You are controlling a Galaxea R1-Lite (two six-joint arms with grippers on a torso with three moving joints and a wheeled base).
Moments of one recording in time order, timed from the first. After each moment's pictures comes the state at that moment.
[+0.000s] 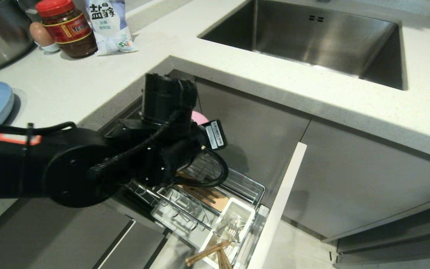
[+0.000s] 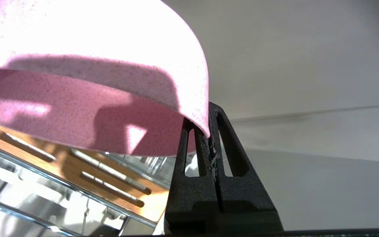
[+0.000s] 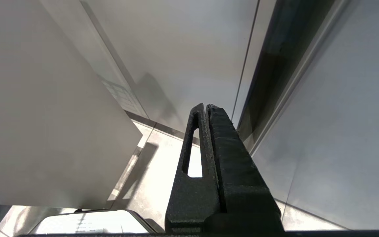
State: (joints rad) left arm -0.81 1.72 -1.19 -0.22 0.52 -0.48; right arm 0.00 0.00 0.00 -0.01 -0.05 0.09
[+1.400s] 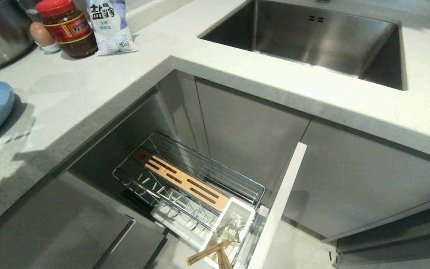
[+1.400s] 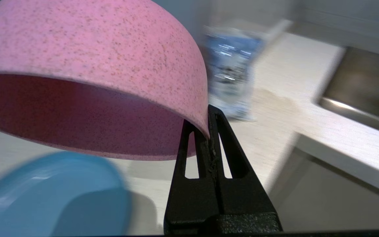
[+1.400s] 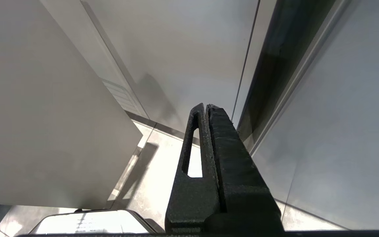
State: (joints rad) left arm -0.37 1.03 -1.15 -0.30 0.53 0.19; right arm 0.00 0.00 0.00 -0.01 -0.05 0.09
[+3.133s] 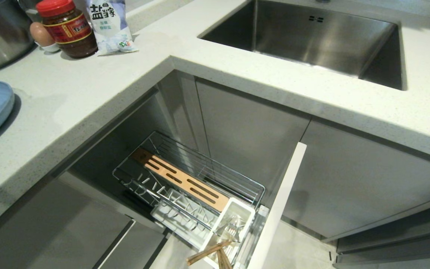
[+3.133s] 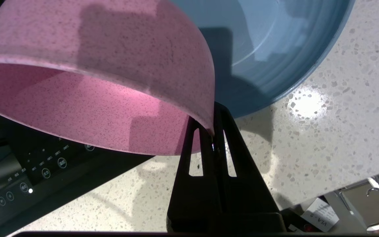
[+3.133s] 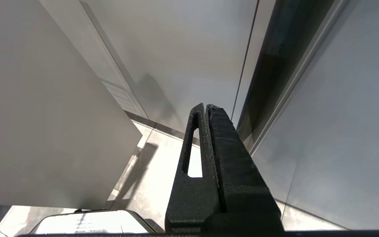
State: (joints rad) left arm 0.25 1.37 -1.88 1.18 0.31 -0.10; right arm 0.00 0.00 0.00 -0.01 -0.05 0.09
